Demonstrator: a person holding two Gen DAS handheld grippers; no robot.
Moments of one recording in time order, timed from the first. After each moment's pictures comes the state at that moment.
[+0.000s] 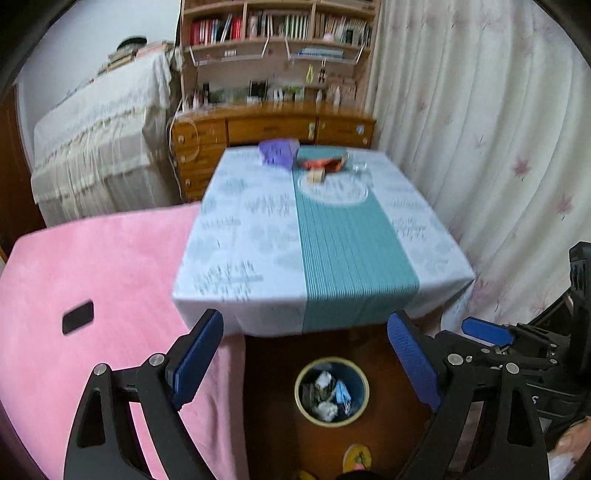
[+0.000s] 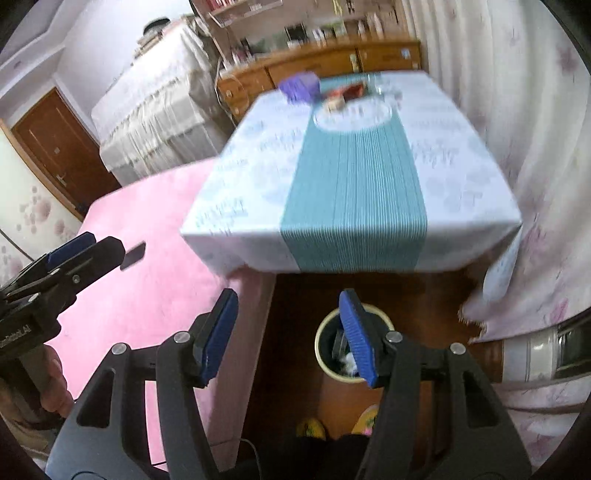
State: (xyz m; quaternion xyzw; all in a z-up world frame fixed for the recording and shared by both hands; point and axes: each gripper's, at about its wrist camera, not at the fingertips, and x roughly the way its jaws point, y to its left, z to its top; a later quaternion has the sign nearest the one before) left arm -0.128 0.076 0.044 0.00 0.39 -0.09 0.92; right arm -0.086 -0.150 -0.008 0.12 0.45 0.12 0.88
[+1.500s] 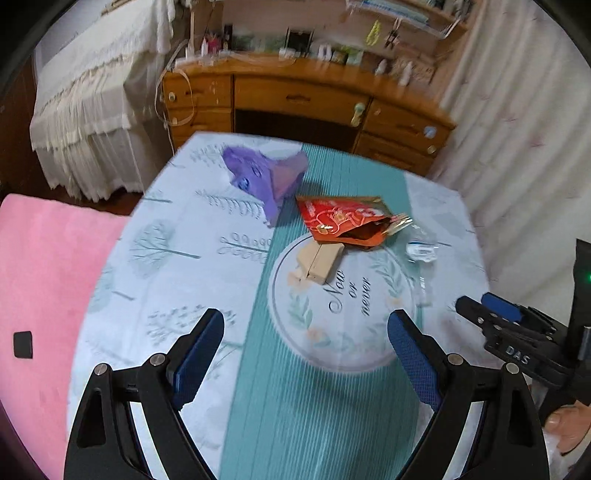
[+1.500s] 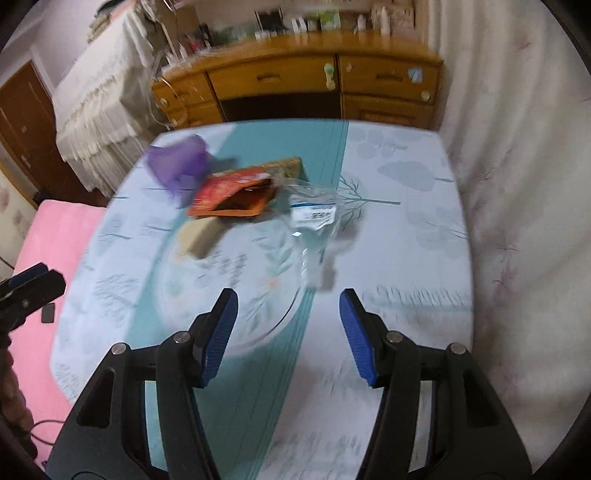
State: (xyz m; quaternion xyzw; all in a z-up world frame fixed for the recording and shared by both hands) left arm 0.430 -0.072 -0.052 -0.09 0.50 0.01 0.86; right arm 0.486 -0.334 -0.099 0.03 0.50 0.11 0.86
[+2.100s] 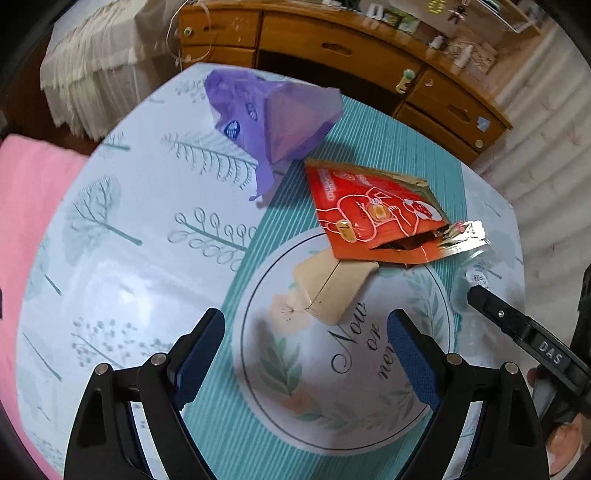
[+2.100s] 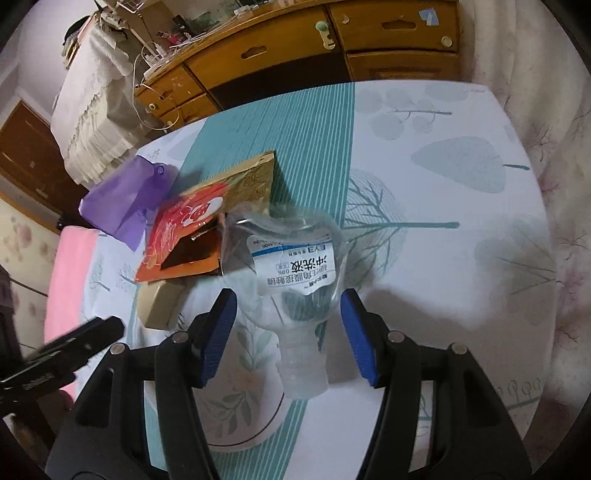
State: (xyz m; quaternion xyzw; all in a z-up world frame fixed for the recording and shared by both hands) left arm 0.515 -0.064 -0.163 -0.18 0.55 0.06 0.81; right arm 0.609 -0.343 -0.193 0.14 0.54 0.15 0.81
